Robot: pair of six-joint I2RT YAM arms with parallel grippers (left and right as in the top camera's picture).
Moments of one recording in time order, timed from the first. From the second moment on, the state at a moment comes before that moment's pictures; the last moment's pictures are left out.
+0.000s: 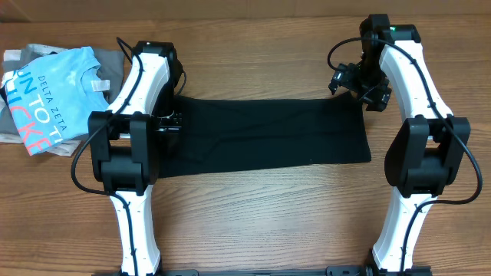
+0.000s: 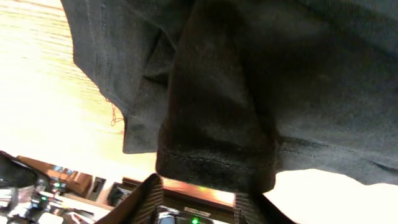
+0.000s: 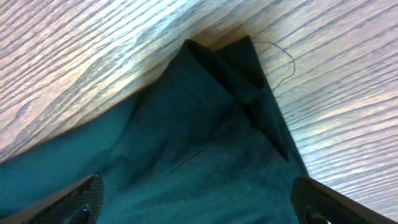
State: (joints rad) left arm -0.09 2.32 1.92 -1.69 -0.15 -0.26; right arm 0.01 2.22 1.99 -1.32 -0.05 0.49
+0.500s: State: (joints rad) left arm -0.09 2.19 2.03 -1.60 -0.18 -0.27; right arm 0.03 2.22 1.99 -1.22 -0.19 0.37
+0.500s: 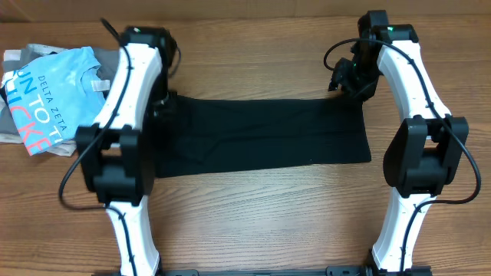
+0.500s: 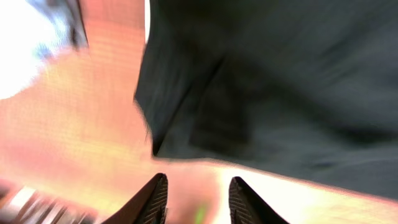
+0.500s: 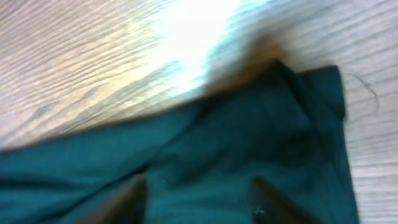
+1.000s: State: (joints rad) left arm -0.13 2.30 2.05 -1.37 0.13 -0.18; right arm 0.12 2.27 1.97 -1.17 -0.20 0.36
